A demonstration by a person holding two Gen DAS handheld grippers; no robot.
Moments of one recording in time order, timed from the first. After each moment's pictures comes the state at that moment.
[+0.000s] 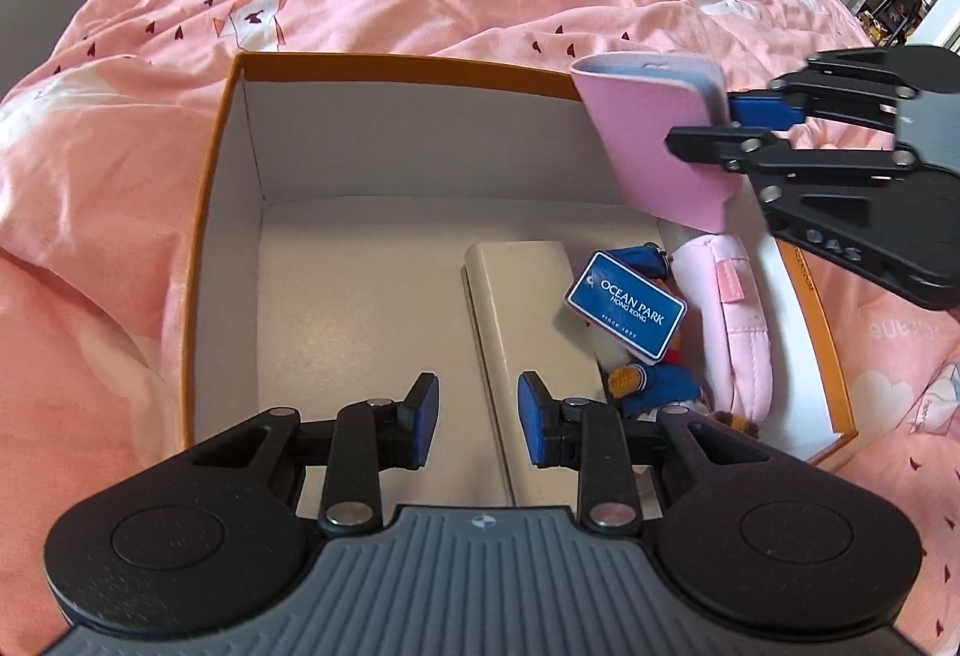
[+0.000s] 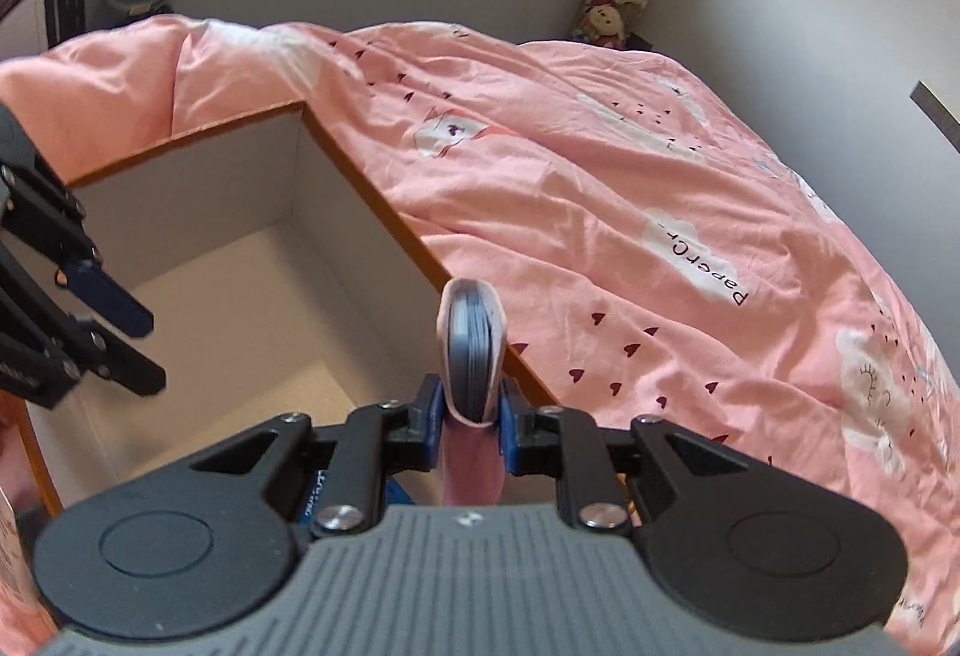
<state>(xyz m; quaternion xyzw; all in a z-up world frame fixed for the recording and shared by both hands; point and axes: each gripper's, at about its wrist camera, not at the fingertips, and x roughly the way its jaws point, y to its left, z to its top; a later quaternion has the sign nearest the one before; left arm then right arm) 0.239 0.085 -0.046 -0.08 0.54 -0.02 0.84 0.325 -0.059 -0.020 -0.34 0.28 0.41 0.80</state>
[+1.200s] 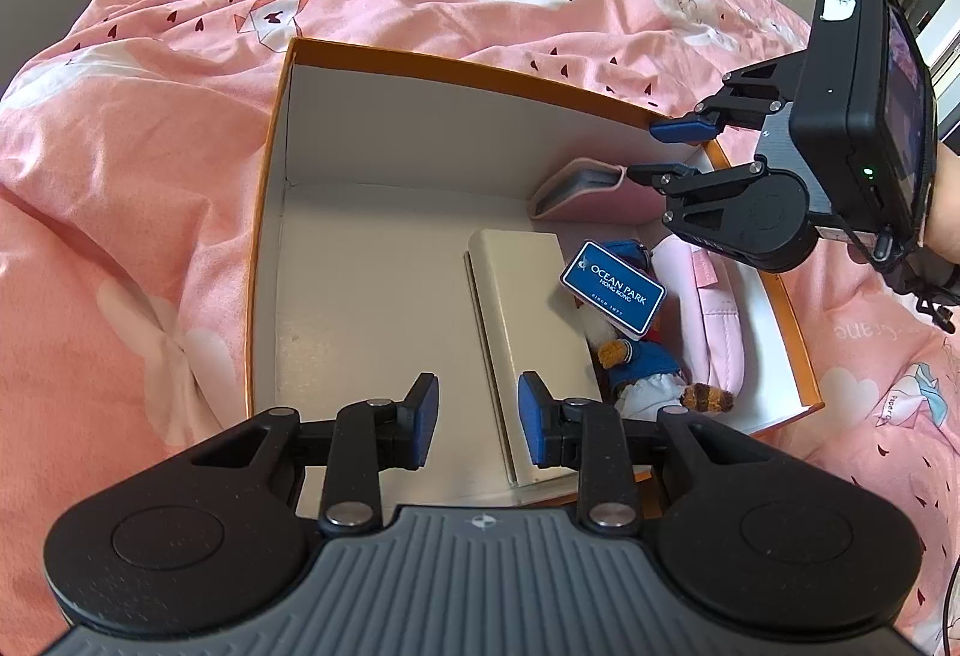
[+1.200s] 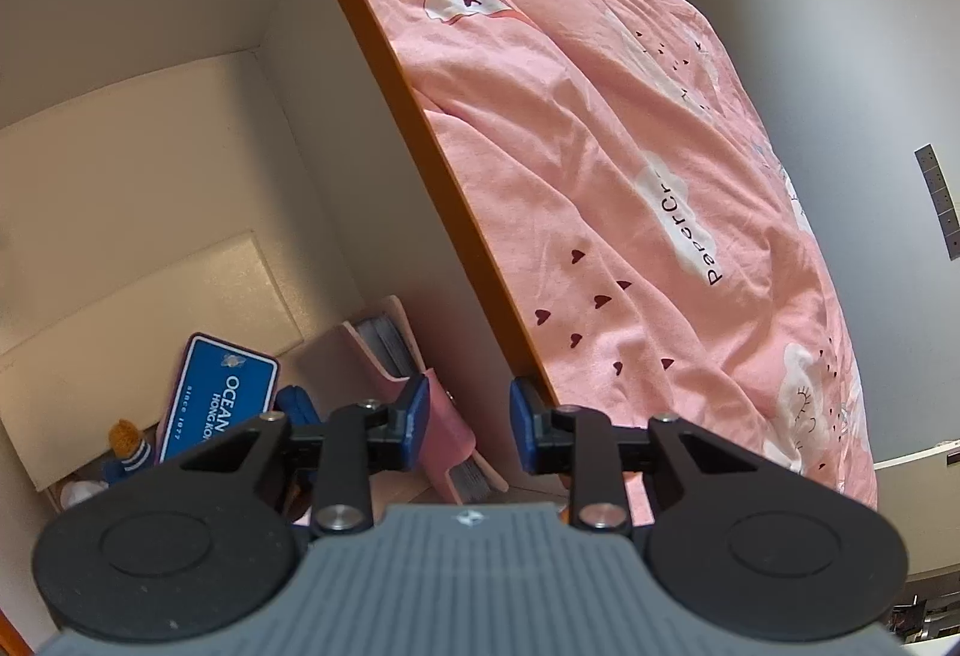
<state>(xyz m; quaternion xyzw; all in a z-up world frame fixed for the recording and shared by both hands) 0.208 0.103 -0.035 -0.12 0.51 -0.03 0.85 0.333 -0.019 -0.063 -0.50 0.30 0.33 0.75</state>
